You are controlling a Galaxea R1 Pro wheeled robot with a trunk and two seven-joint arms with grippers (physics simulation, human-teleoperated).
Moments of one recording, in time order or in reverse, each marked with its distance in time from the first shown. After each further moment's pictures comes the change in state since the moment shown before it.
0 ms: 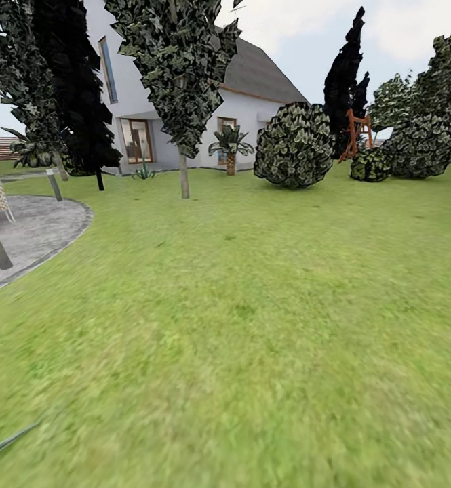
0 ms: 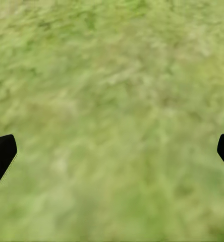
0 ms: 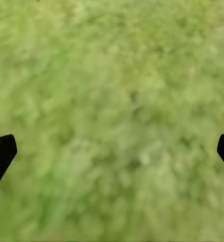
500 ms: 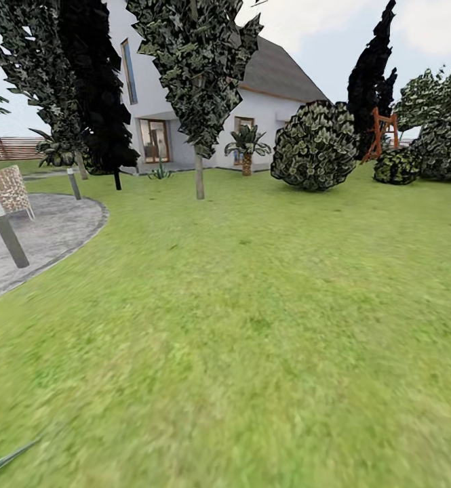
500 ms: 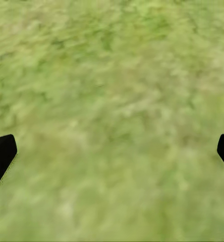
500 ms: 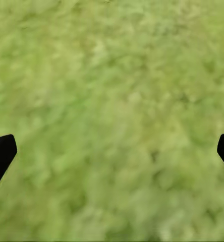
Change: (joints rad) left arm 0.000 0.000 -0.001 0.000 0.000 -0.001 0.000; right arm 0.000 0.000 0.000 0.000 0.000 0.000 0.000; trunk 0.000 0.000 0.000
